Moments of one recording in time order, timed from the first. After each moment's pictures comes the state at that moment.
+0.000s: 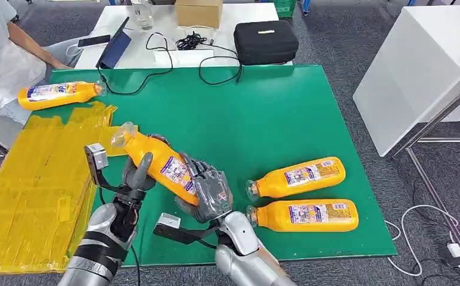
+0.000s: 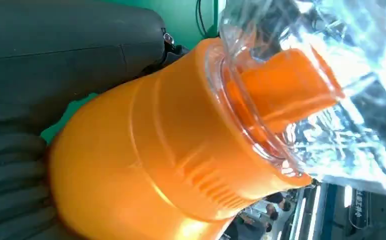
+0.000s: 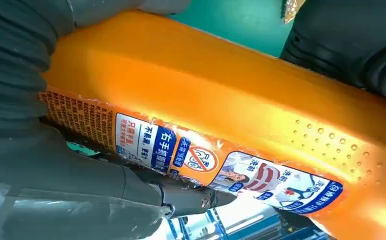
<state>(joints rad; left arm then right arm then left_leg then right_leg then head) -0.32 -0.13 -0.16 -1.10 0.28 -0.27 -0.35 -0.37 0.34 0.66 -0.76 1.03 -0.69 -0.22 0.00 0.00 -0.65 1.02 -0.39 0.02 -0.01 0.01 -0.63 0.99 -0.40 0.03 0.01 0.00</state>
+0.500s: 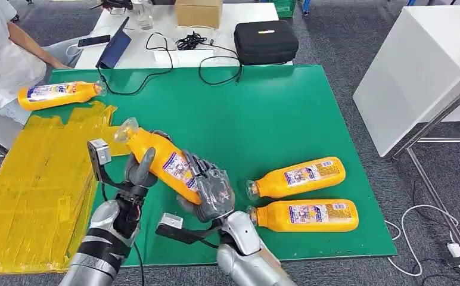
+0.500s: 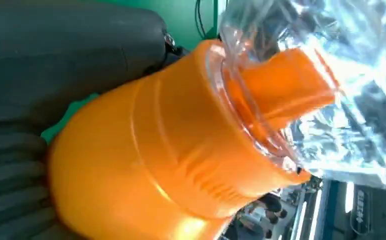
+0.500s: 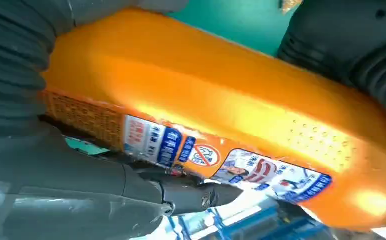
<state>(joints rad) -0.35 -0.15 -0.15 -1.10 0.26 -0.25 -0.35 -0.34 0.34 0.60 -0.81 1.08 -0.69 -0.25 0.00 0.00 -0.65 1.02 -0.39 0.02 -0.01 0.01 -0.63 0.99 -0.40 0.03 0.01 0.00</state>
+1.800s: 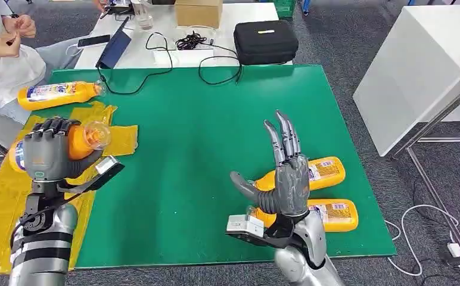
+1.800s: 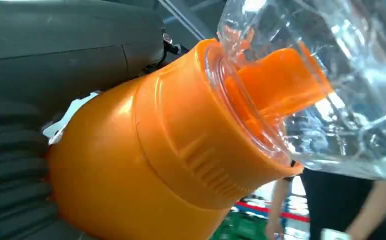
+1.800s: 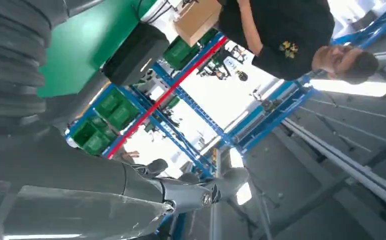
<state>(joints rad) -0.29 0.00 0.17 -1.32 -1.43 0.70 -0.35 -0.12 0.04 0.51 -1.65 0.90 -0.59 -0.24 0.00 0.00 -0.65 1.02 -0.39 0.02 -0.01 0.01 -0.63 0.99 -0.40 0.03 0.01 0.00</state>
